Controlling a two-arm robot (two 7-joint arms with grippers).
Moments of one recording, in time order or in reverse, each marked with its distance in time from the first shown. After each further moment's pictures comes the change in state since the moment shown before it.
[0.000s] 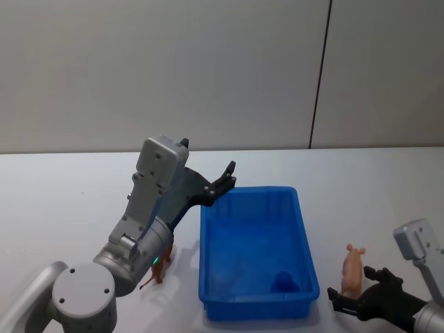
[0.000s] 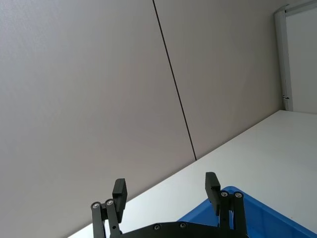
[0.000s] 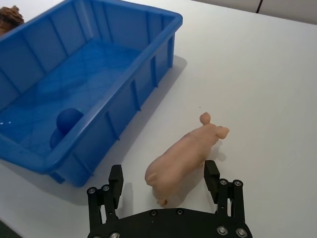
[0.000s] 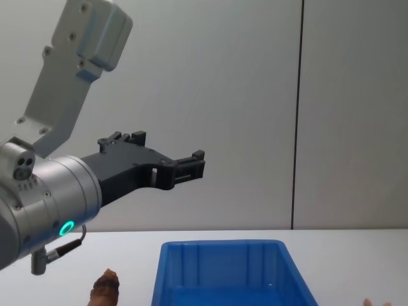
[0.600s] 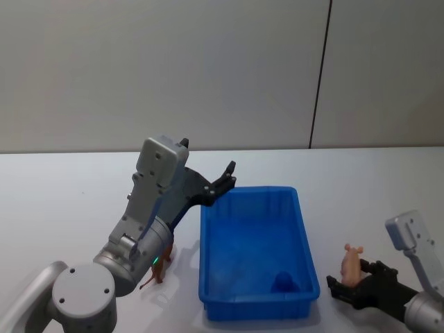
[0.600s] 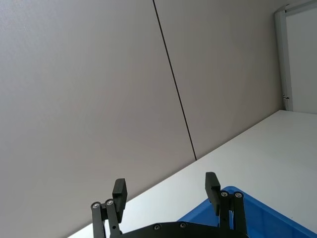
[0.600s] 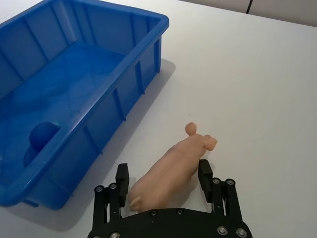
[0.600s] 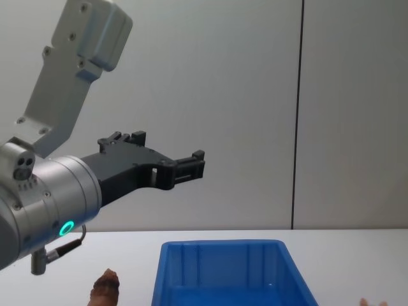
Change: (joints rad) left arm 0.000 0.000 0.000 0.000 0.000 0.000 0.000; right arm 0.061 -0.047 -0.011 0.079 -0.029 -0.002 -0.026
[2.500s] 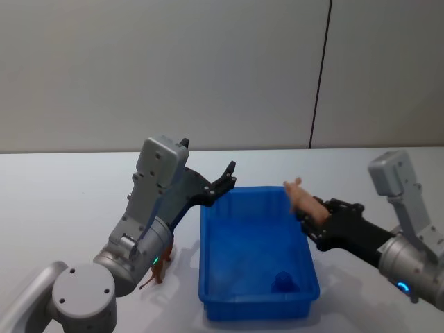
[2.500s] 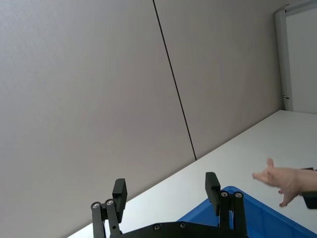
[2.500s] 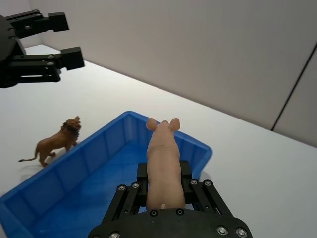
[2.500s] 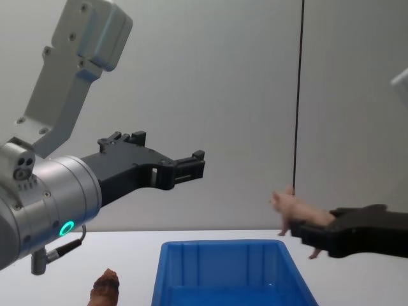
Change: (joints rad) left arm 0.000 0.000 0.000 0.000 0.000 0.000 0.000; right arm 0.093 -0.050 -0.011 -0.104 -0.025 -0.094 0.102
